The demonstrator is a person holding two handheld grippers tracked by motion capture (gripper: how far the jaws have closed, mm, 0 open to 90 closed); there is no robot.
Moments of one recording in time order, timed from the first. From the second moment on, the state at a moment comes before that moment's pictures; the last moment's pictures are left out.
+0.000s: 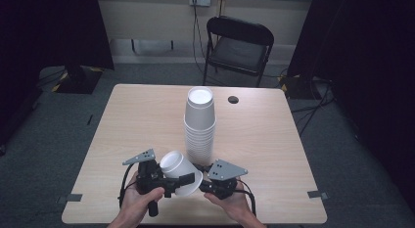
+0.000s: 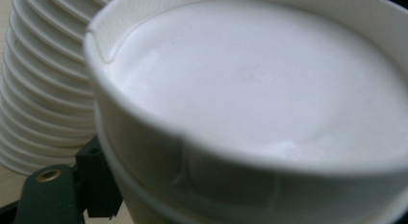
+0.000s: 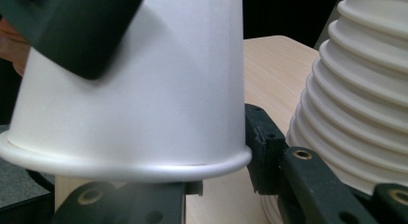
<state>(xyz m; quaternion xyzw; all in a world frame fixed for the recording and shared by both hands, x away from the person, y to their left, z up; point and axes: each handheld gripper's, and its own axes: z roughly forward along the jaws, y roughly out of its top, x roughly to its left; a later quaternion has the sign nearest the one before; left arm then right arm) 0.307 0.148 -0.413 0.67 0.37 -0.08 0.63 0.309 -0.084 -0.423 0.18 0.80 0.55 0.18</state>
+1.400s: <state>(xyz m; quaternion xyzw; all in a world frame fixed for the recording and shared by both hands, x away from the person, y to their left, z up) 0.304 0.154 -0.412 0.67 0.34 -0.06 0.66 0.305 -0.092 -0.419 0.18 0.79 0.56 0.18</state>
